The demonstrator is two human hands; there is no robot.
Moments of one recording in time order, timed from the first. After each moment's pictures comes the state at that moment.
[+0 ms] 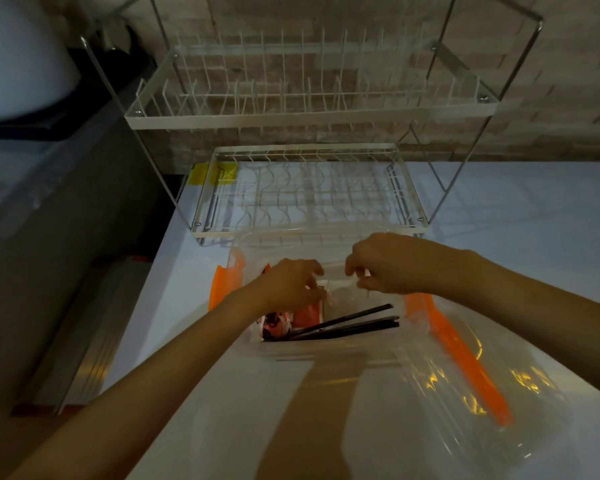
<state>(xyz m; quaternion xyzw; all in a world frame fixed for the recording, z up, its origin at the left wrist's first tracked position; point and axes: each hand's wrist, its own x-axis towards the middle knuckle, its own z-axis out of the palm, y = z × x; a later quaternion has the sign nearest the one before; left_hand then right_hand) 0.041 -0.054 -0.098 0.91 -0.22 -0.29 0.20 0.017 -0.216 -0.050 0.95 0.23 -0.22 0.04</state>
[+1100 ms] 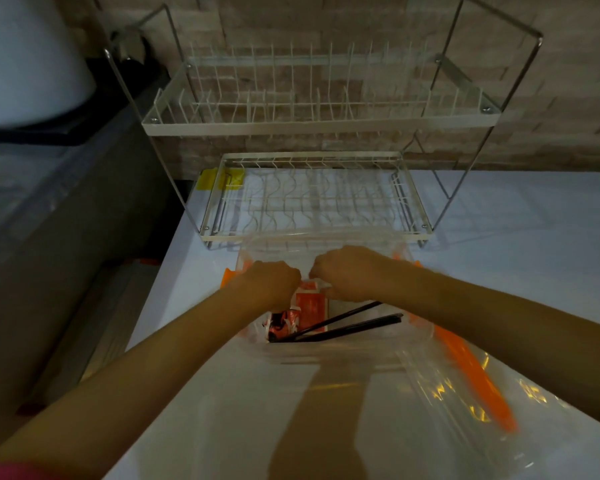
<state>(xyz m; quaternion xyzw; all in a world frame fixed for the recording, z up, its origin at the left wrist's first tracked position) 0.054 -0.039 -0.103 0.92 -0.27 -0.26 -0.13 0.037 -0.173 -0.086 0.94 0.27 -0.19 0.08</state>
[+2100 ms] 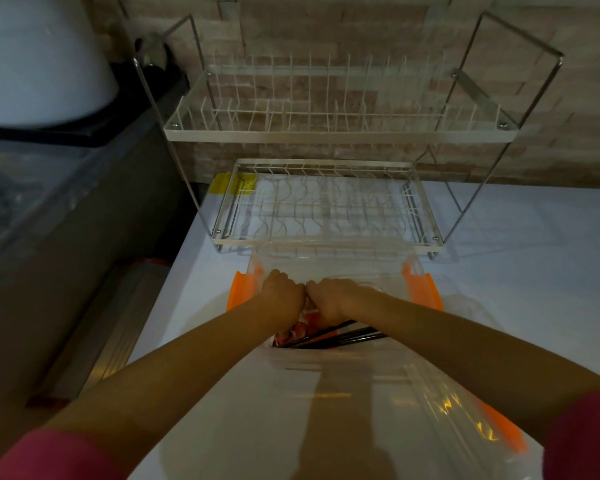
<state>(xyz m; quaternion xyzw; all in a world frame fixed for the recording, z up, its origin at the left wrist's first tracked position) 0.050 -0.046 -0.122 0.89 -0.29 -0.23 -0.27 0.043 -0.142 -0.120 0.93 0.18 -0.31 0.02</state>
